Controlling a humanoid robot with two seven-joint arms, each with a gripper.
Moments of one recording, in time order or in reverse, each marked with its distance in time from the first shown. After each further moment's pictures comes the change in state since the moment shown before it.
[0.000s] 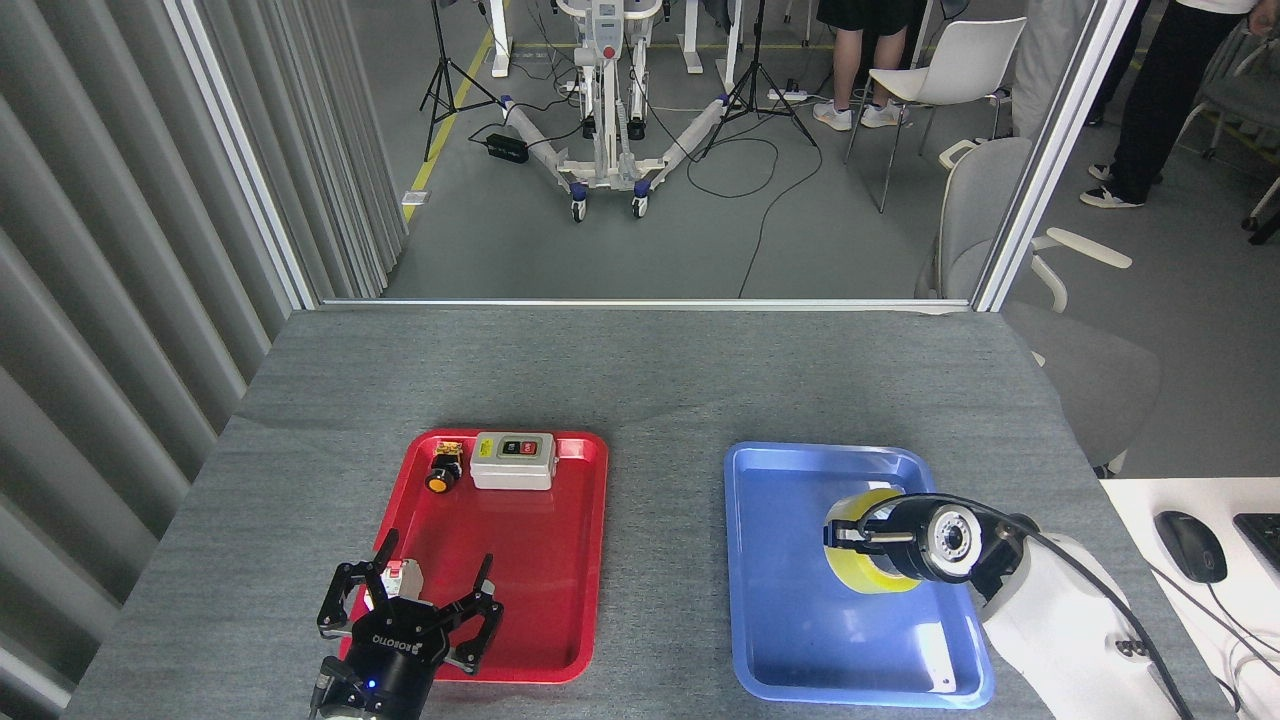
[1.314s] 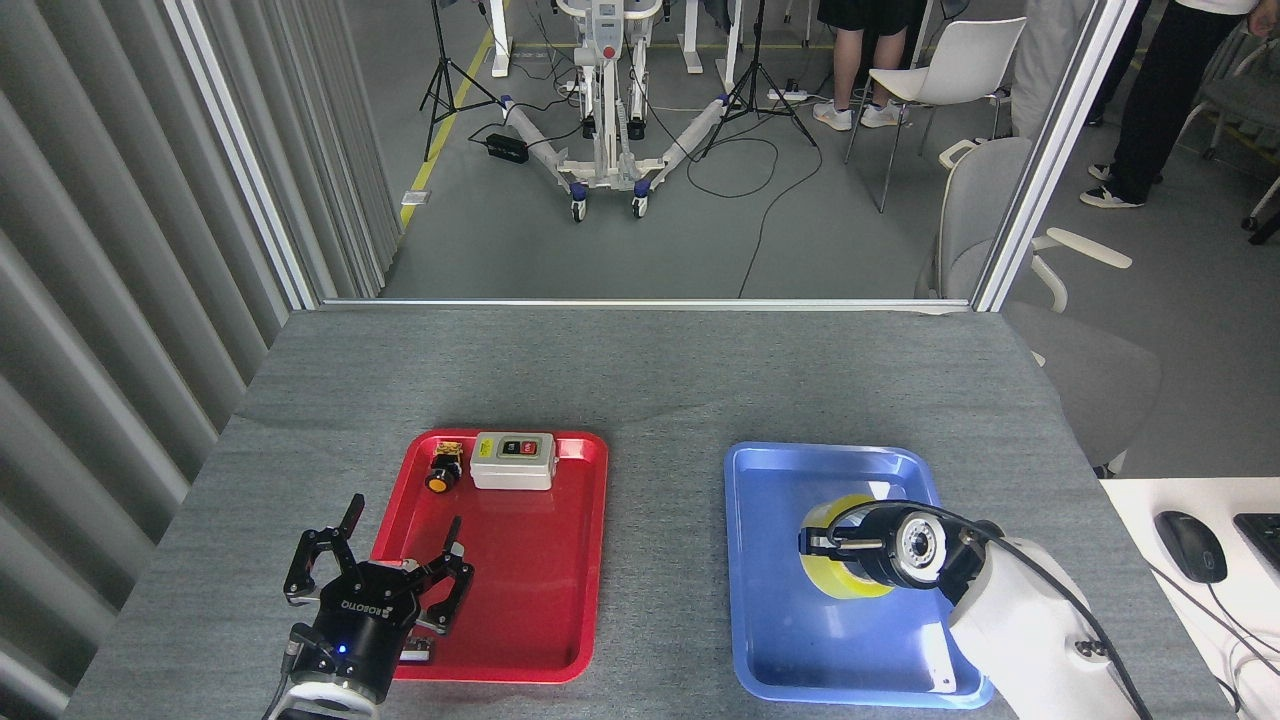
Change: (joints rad) left arm -0.057 0.027 0.043 -0.004 0.007 0.010 -0.002; right arm -0.007 0.058 0.008 0.045 0.046 0.010 -0.015
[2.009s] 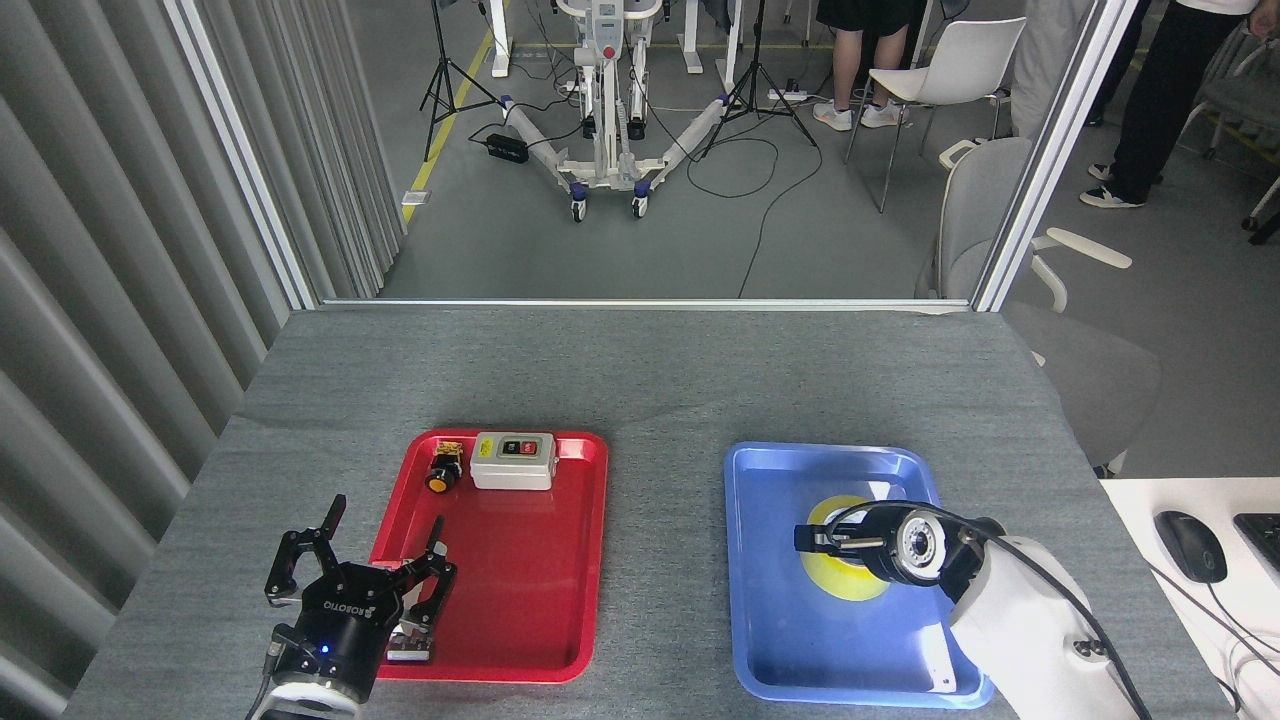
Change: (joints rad) left arm 0.002 0.018 0.024 0.001 0.005 0.000 0.000; right arm 0.001 0.002 -0.011 -0.006 0.042 -0.005 -0.011
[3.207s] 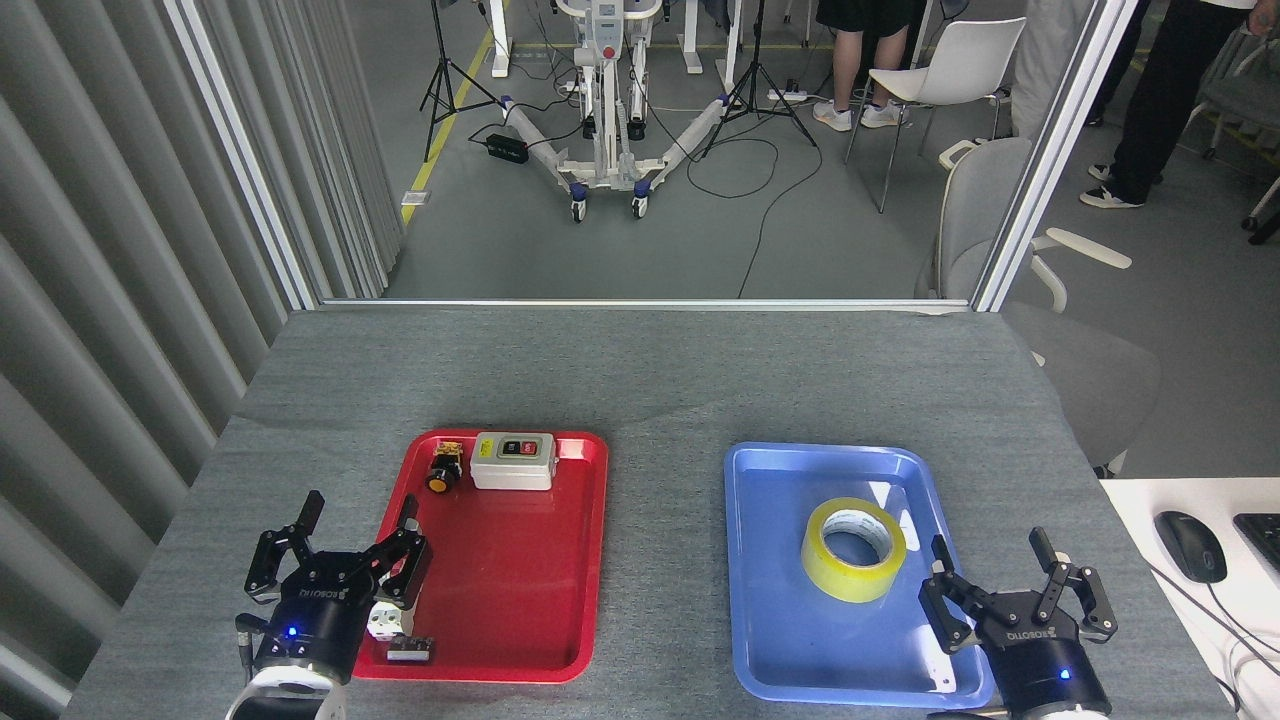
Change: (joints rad) left arm -0.049 0.020 0.034 0.069 0.269 -0.013 -0.011; right arm 0.606 0.100 -0.539 -0.446 0.702 -0.160 -0.982
